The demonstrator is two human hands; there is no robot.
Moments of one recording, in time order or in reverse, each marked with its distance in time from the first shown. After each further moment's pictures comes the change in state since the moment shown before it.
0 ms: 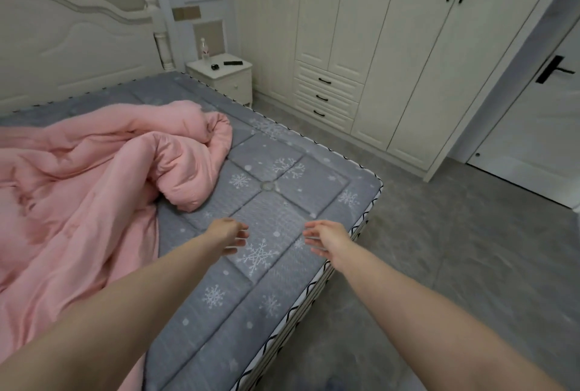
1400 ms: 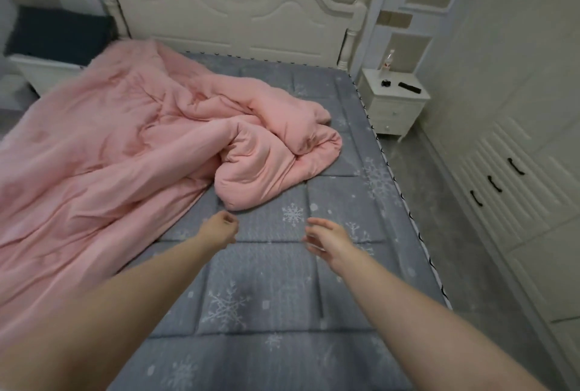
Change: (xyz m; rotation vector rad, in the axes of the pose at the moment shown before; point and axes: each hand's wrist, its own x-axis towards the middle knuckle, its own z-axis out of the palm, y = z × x) left_hand 0.194 0.121 0.046 -0.192 0.688 -0.144; right_hand 0.341 -0.214 0.060 -0.389 -0.659 -0.027
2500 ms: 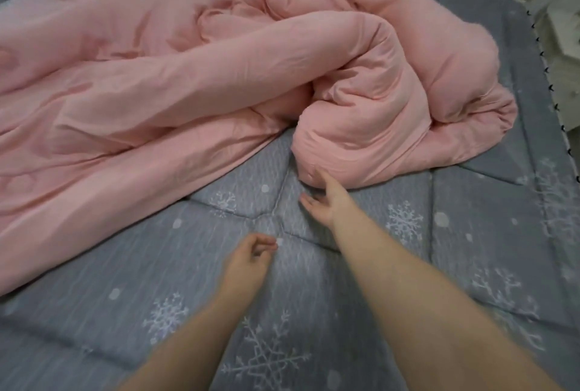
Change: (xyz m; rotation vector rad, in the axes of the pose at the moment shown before) left_hand 0.215 -0.226 0.070 -0.457 0.235 -0.129; right_hand 0.365 0.117 0.265 0.316 -0.176 0.371
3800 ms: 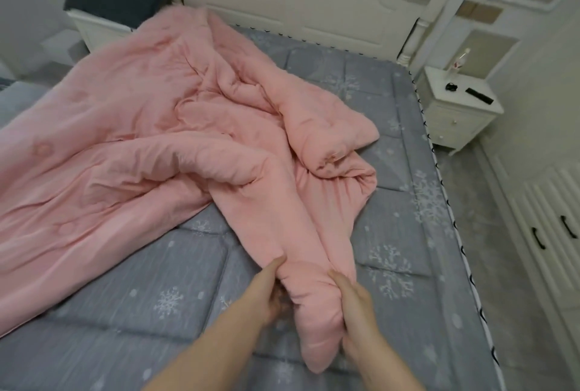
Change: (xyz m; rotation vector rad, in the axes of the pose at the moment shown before) left_hand -0.206 0.122 0.057 -0.697 -0.382 -0.606; right_hand -0.379 0.018 -0.165 -0.212 0.270 -0.441
